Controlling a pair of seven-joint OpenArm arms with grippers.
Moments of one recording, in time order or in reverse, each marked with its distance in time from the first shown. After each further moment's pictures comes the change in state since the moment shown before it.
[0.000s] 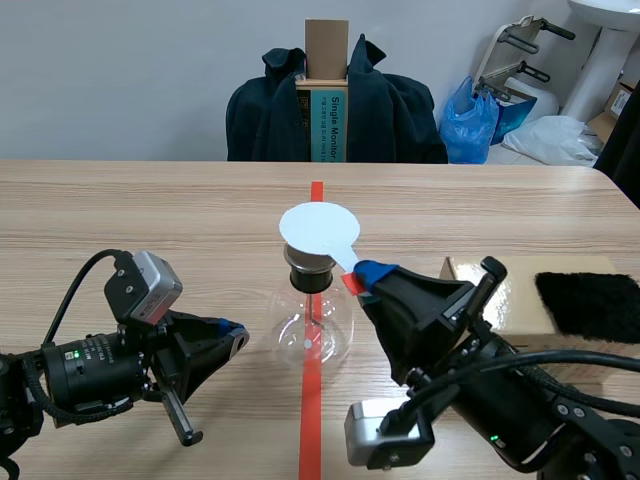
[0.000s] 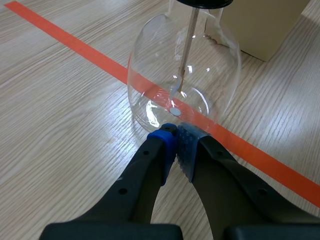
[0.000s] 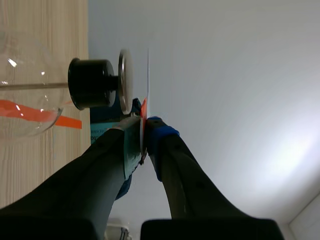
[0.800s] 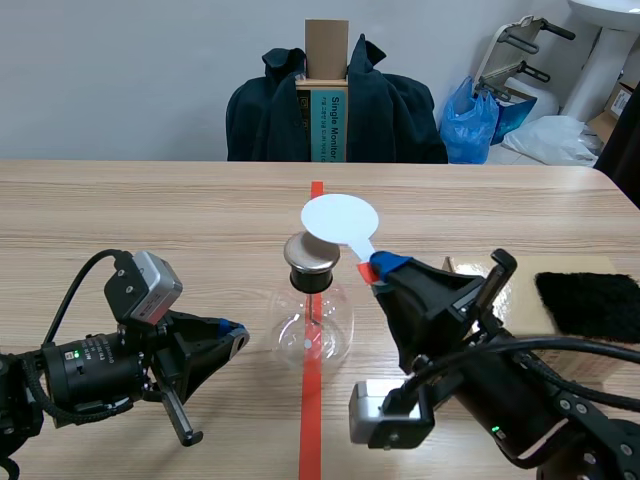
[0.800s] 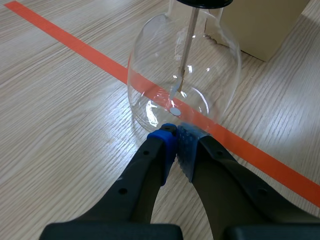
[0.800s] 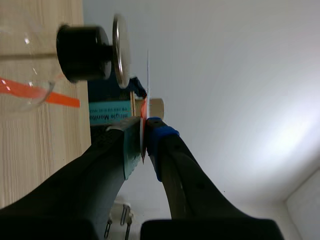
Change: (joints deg) left arm 0.0 0.0 0.0 0.0 0.0 0.0 0.0; right arm 0.0 0.0 0.0 0.0 0.0 0.0 -8.1
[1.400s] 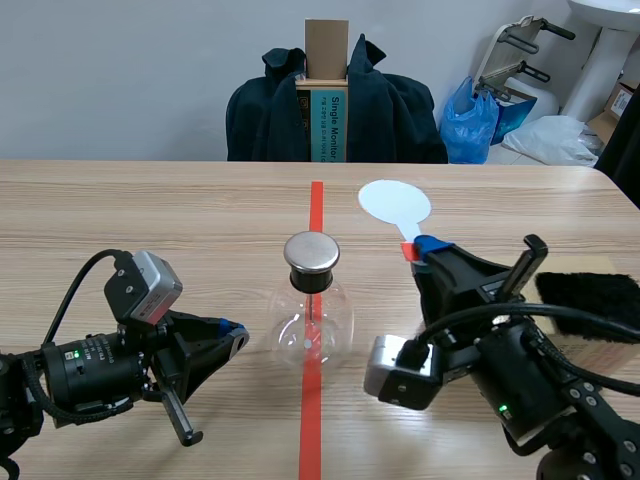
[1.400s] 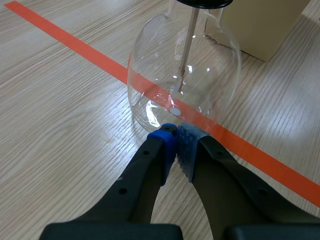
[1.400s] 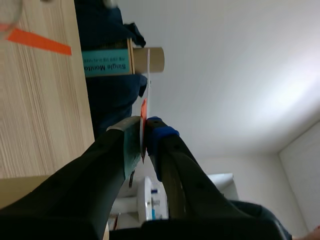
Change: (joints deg) left arm 0.0 0.0 0.0 0.0 0.0 0.0 0.0; right arm 0.0 0.0 0.0 0.0 0.0 0.0 -9.2
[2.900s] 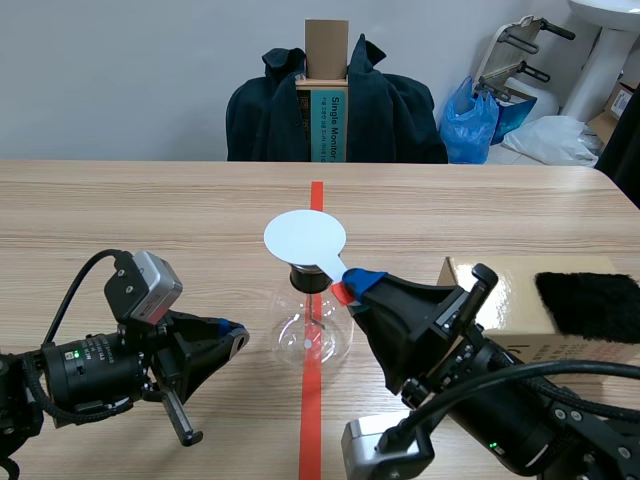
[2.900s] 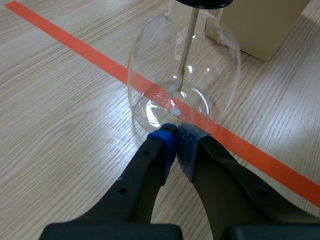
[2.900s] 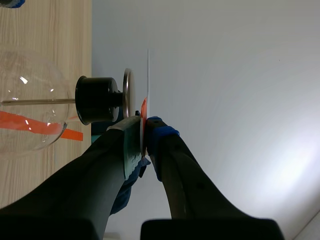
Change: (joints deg) left arm 0.0 0.0 0.0 0.0 0.0 0.0 0.0; right arm 0.0 0.0 0.0 0.0 -0.7 0.0 19.8
